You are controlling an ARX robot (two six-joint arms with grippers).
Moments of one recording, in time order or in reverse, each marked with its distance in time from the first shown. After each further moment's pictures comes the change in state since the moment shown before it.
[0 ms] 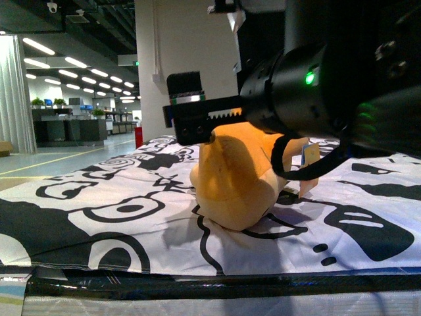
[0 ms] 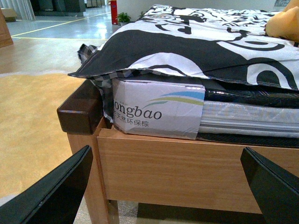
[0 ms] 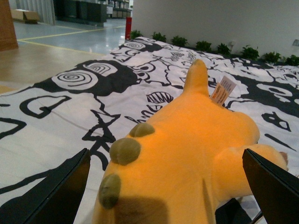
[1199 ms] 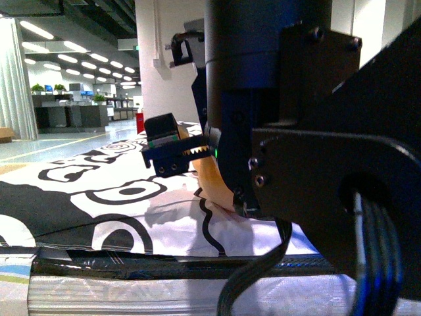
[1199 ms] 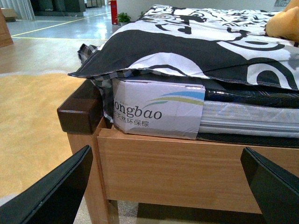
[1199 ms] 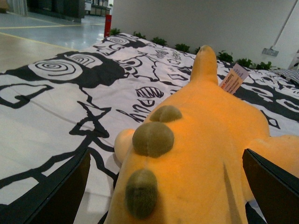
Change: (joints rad) left arm 0.000 0.000 0.000 0.000 0.000 0.000; right arm 0.048 0.190 0.042 0.146 0.145 -0.093
